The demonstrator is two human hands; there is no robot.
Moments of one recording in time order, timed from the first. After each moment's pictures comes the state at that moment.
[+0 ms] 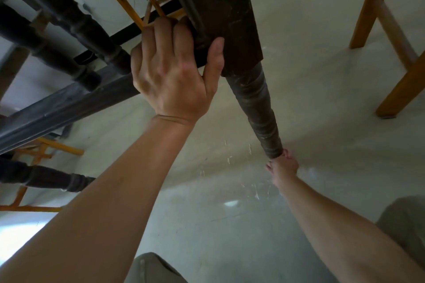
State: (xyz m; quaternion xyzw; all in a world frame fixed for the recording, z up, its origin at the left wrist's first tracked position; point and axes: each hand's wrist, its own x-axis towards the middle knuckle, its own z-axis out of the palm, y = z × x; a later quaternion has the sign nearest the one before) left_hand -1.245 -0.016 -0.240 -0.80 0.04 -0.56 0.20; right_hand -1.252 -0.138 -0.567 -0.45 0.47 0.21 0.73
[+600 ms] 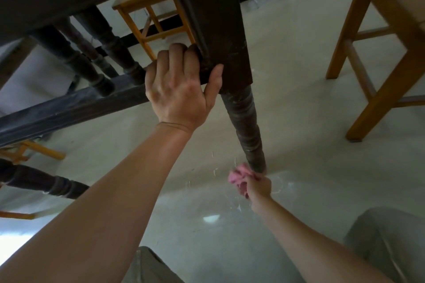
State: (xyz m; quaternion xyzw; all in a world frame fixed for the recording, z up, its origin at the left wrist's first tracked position) left_hand -1.250 -0.022 -0.235 -0.83 0.02 -0.52 0.19; right_hand -1.304 -0.139 -0.499 -0.61 0.32 0.23 0.69
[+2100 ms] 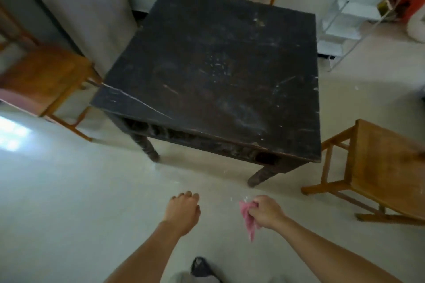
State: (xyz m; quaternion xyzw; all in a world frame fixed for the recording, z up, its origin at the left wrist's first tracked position) left_hand -1.524 0.091 0.010 -0.94 -0.17 0.27 -0.14; right_hand -1.382 -0.110 0.007 -0.88 -0.14 0.45 0.10
